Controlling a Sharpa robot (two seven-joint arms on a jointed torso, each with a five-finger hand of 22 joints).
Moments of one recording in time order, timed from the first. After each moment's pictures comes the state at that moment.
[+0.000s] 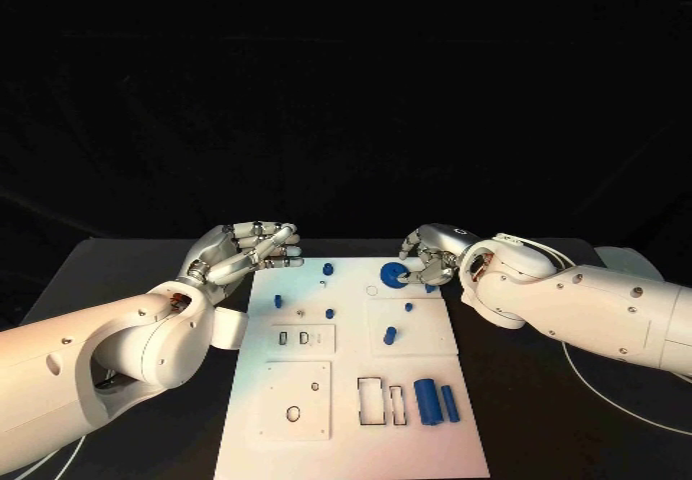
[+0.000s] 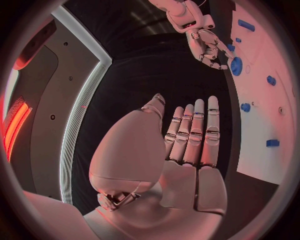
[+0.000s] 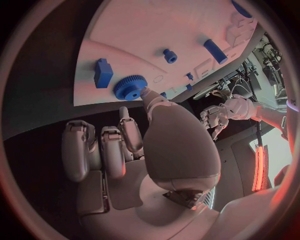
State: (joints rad) left arm 1.23 -0.96 -0.02 1.71 -0.07 -0.38 0.47; left_hand 1.49 -0.09 0.18 0.27 0.04 0.85 0.22 0.25 0.17 1.00 0.18 0.09 0.07 0.97 0.14 0.27 0.22 0.17 0.96 0.24 0.24 0.07; right arm 1.34 -0.75 -0.12 1.37 -1.40 -0.33 -0.20; right_hand 1.33 -0.21 0.25 0.25 0.16 0.81 0.17 0.30 0.43 1.36 0.08 1.33 1.31 1.47 0.00 1.56 1.31 0.06 1.45 0.11 1.42 1.31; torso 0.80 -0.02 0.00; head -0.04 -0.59
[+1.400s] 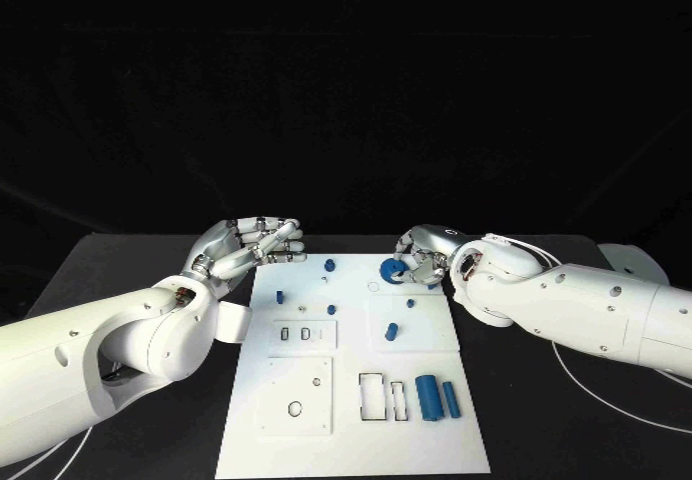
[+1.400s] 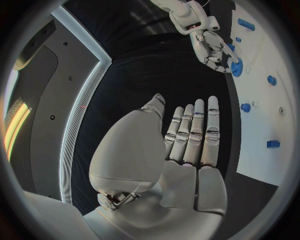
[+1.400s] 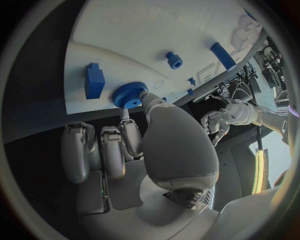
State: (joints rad) left arm 1.23 -0.95 -0.02 1.70 -0.07 -0.38 0.47; left_hand 1.49 -0.09 0.18 0.27 0.04 0.85 0.22 0.25 0.17 1.00 0.18 0.08 0.07 0.97 0.14 0.27 0.22 0.17 0.96 0.24 0.24 0.07; right arm 1.33 -0.69 -0.13 1.31 -1.42 -0.32 -0.20; right_hand 1.35 -0.19 0.25 0.26 0.16 0.81 0.17 0.32 0.43 1.38 0.08 1.37 1.31 1.46 0.00 1.57 1.31 0.05 1.46 0.11 1.44 1.31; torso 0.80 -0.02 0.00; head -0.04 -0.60
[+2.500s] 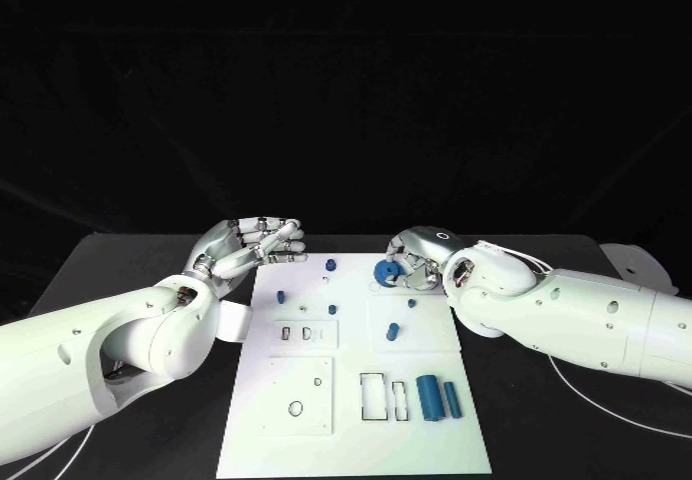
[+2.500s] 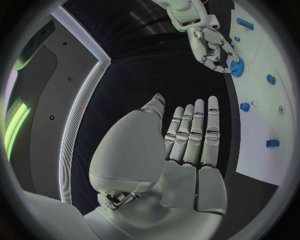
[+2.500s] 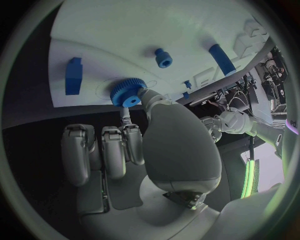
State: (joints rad) left arm 1.23 -0.95 -0.02 1.70 -0.07 -0.38 0.46; left_hand 1.49 -0.09 0.18 0.27 0.04 0.85 0.22 0.25 0.17 1.00 0.18 0.08 0.07 0.97 0.14 0.27 0.22 0.17 0.96 0.24 0.23 0.07; right arm 1.31 -0.69 -0.13 1.39 -1.55 -0.39 -0.24; right_hand 1.39 -0.19 0.34 0.26 0.22 0.89 0.15 0.35 0.42 1.46 0.06 1.45 1.31 1.47 0.00 1.57 1.31 0.04 1.47 0.11 1.48 1.31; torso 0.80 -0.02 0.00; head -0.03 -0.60
